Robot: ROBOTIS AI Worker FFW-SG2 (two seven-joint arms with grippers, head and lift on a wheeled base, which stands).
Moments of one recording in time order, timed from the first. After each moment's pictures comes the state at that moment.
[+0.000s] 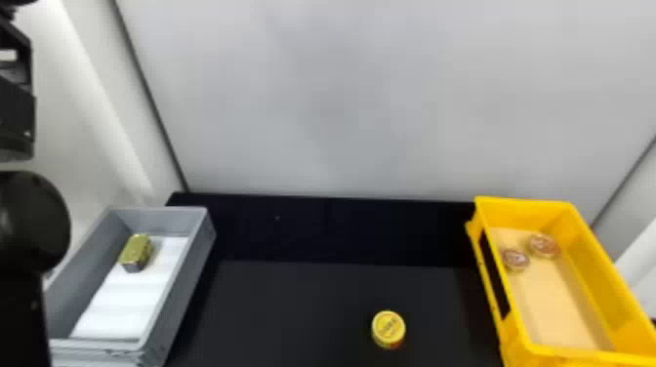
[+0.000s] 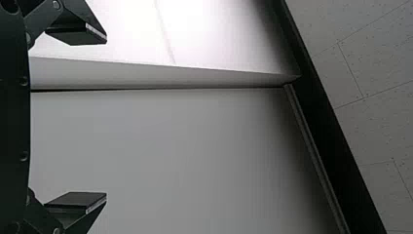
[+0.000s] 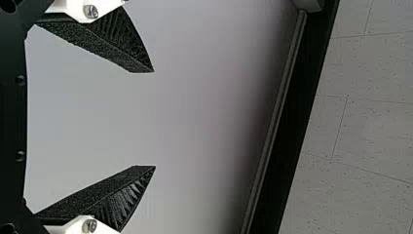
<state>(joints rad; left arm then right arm) -0.28 0.15 0.17 -2.29 -0.09 0.24 0.07 -0.60 -0.40 0.15 -2.21 -0.09 0.34 -0.28</state>
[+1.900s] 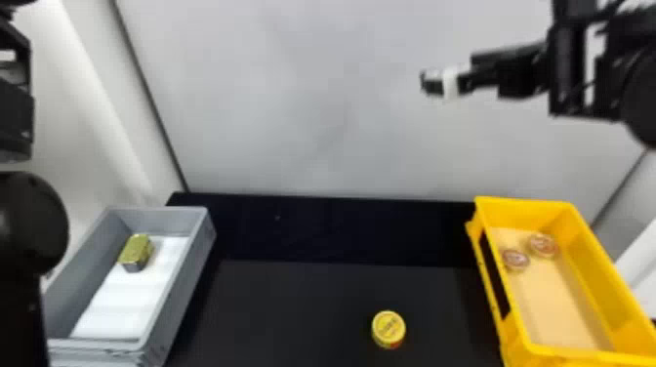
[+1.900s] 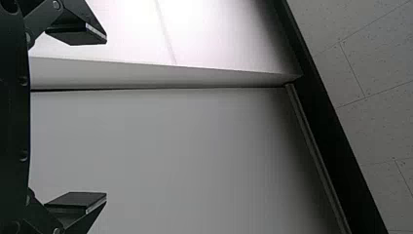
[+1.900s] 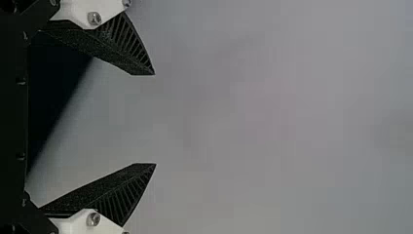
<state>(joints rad) -0.28 0.15 0.17 -2.30 -0.09 0.25 0.07 -0.65 -0.28 0.17 -1.98 -0.12 1.34 0.32</state>
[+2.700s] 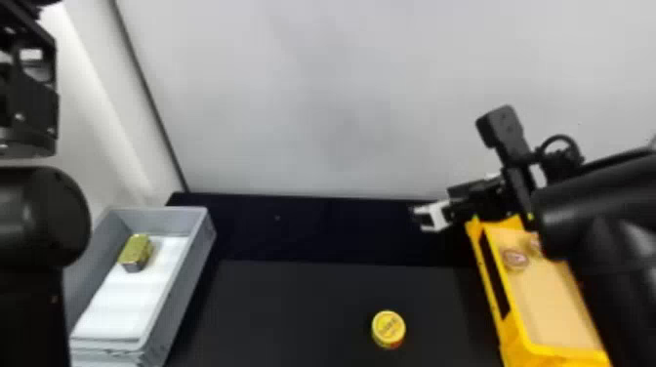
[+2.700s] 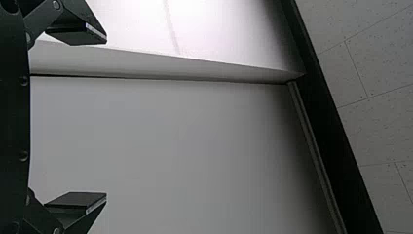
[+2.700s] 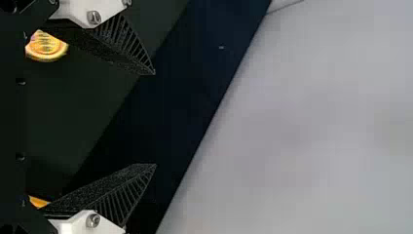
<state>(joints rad) -0.30 0.12 0.13 -2.27 -0.09 0.24 0.07 -0.40 -0.20 0.21 -1.80 0.41 1.26 0.80</state>
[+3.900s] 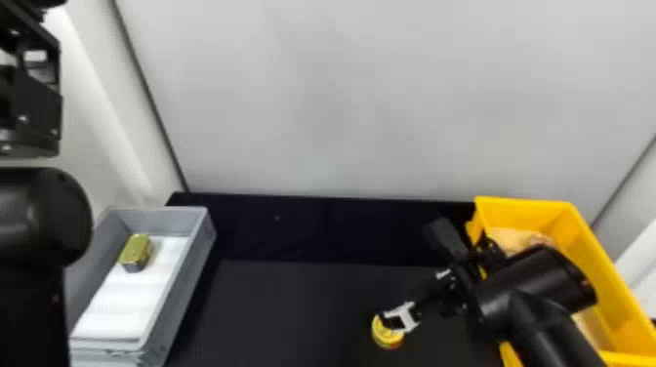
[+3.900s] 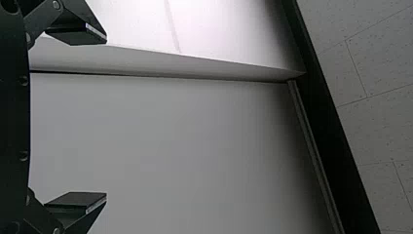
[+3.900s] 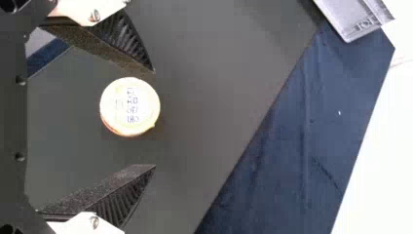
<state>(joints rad) -0.30 0.13 0.13 -2.25 -0.07 0.21 0.07 -0.32 -0.11 0.25 -1.29 0.43 0.92 0.90</state>
